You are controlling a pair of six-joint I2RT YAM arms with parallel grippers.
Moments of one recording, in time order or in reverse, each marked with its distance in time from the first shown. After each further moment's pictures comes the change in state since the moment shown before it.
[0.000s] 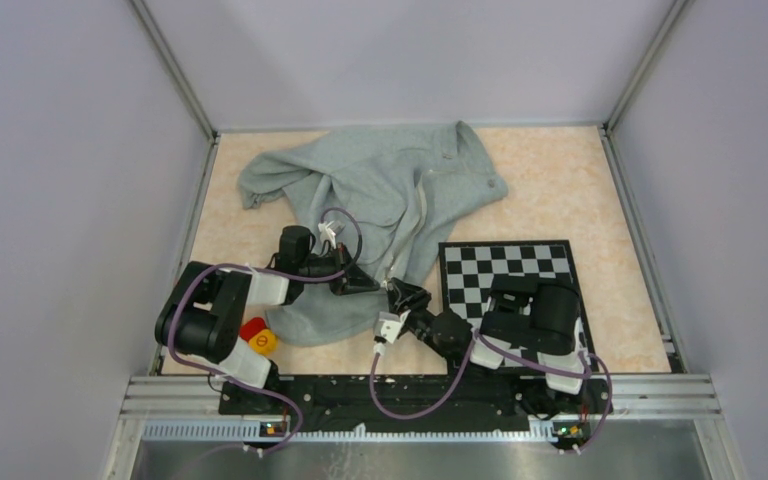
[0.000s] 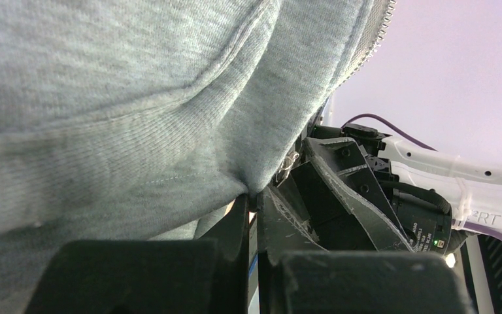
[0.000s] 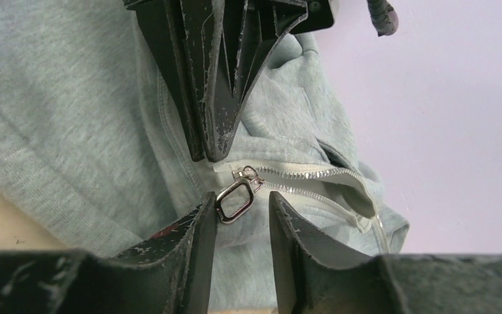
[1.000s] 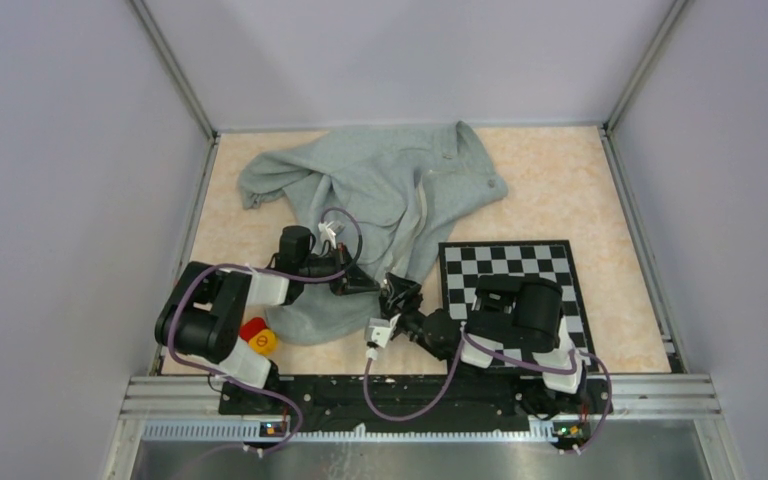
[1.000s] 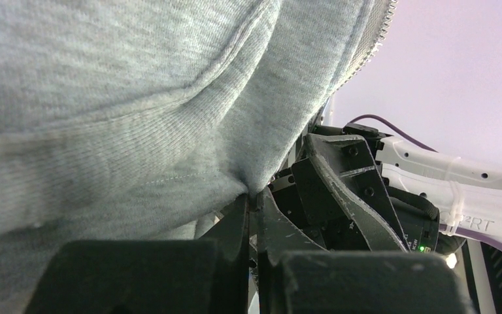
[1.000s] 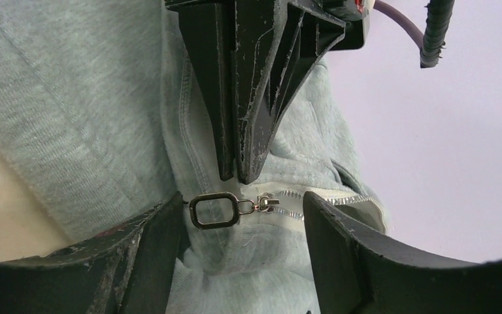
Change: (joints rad) left arm -0.001 -0.001 0.000 0.000 -0.001 0.004; right arm 0.000 0.085 0.063 0.002 -0.024 -0.099
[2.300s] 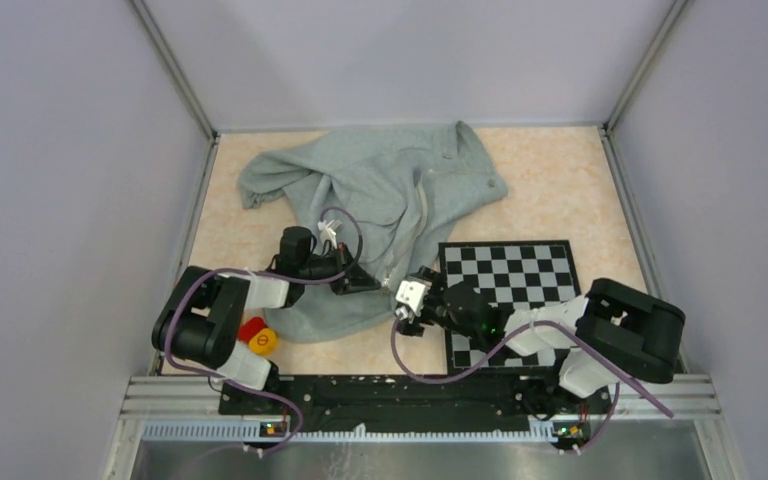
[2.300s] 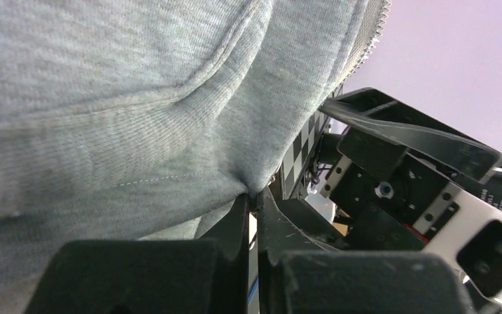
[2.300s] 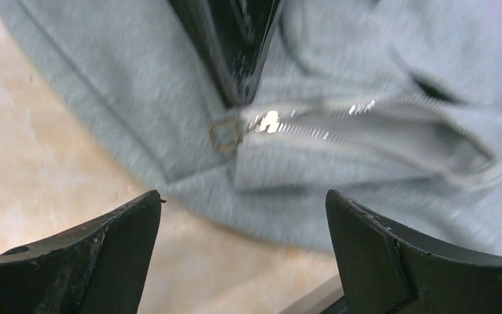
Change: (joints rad) left arm -0.021 -0.031 -0.016 0.022 -0.055 0.002; right arm -0.159 -0.587 -0.083 -0.799 -0.285 0.620
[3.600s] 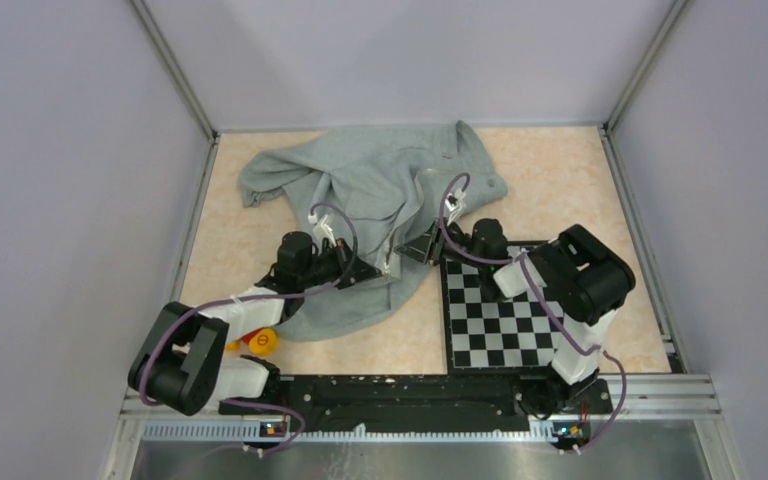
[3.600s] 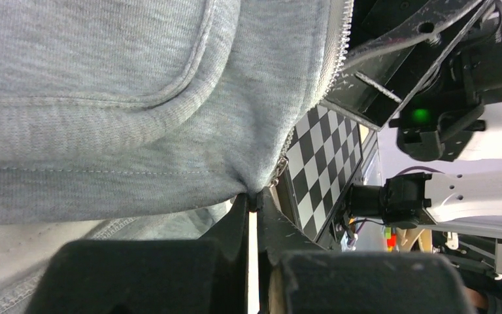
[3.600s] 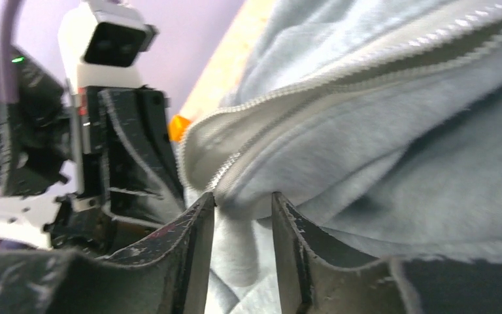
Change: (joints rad) left arm -0.100 -0.234 -0.053 0.009 -0.319 0.011; right arm -0.529 0.421 0.230 0.532 -0.694 1.241
